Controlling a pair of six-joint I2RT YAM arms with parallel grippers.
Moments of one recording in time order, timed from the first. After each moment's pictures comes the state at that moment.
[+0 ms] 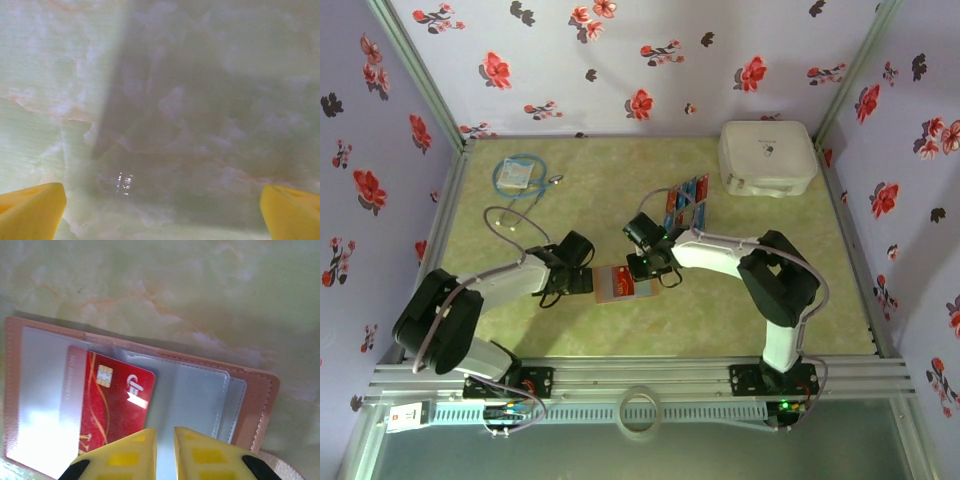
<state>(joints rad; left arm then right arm) -0.63 1.47 0.72 -0.59 -0.28 -0.67 0.85 1.85 1.17 -0.51 -0.09 0.53</state>
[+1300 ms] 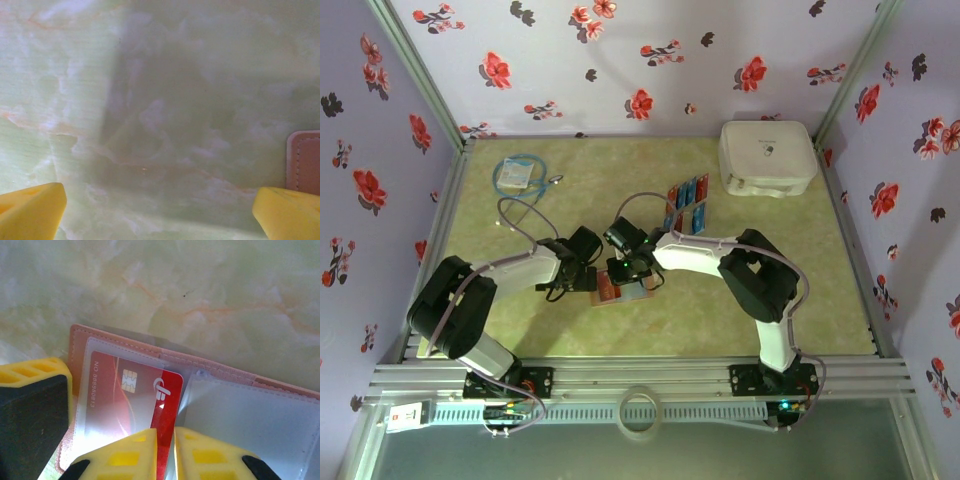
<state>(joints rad) -0.66 1.56 0.81 -0.66 -0.30 -0.65 0.93 1.96 1.28 -0.46 -0.18 0.57</state>
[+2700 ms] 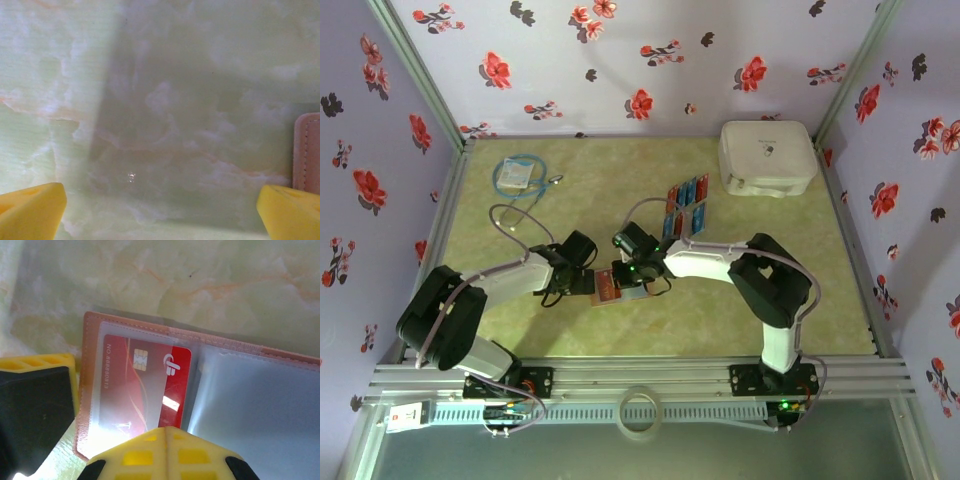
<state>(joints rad) -0.65 1.49 0.73 -0.61 -0.27 -0.65 0.93 1.88 1.14 -0.31 -0.23 0.64</state>
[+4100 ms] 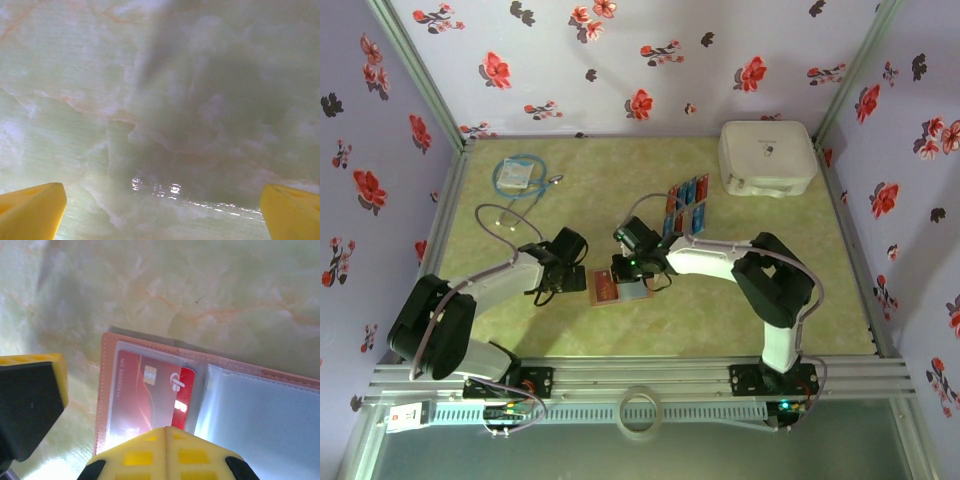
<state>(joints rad) -0.59 1.42 0.73 -0.66 -0.30 -0.65 0.90 1.87 1.15 -0.29 -0.26 0.67</state>
